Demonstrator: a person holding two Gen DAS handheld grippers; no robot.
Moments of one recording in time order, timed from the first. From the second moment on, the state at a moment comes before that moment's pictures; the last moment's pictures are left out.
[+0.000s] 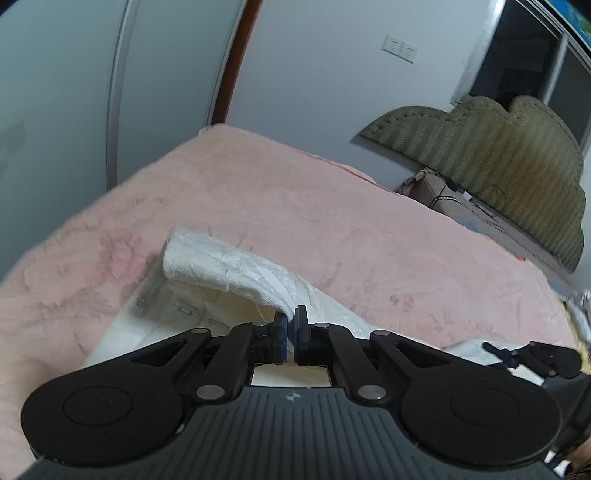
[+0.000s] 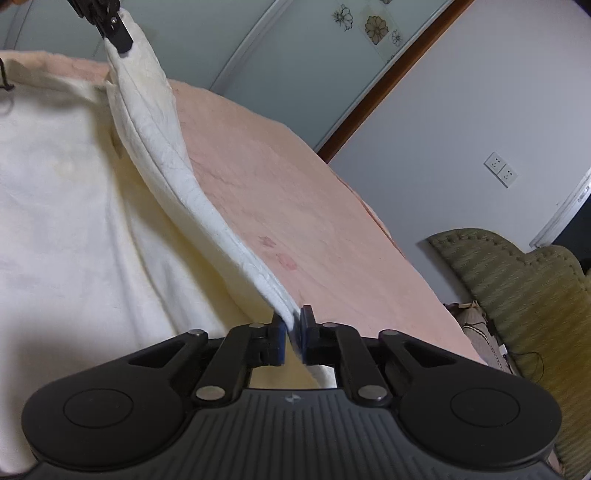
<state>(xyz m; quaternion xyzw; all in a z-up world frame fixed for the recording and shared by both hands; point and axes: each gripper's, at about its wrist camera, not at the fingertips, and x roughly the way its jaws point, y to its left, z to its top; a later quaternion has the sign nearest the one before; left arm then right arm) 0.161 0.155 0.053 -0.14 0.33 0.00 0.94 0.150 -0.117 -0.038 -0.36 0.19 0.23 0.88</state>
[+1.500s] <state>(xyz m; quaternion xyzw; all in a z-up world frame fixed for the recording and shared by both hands) 0.029 0.156 -0.031 0.07 0.33 0.11 0.93 -0.046 -0.098 -0.053 -0.24 0.25 0.27 0.90</state>
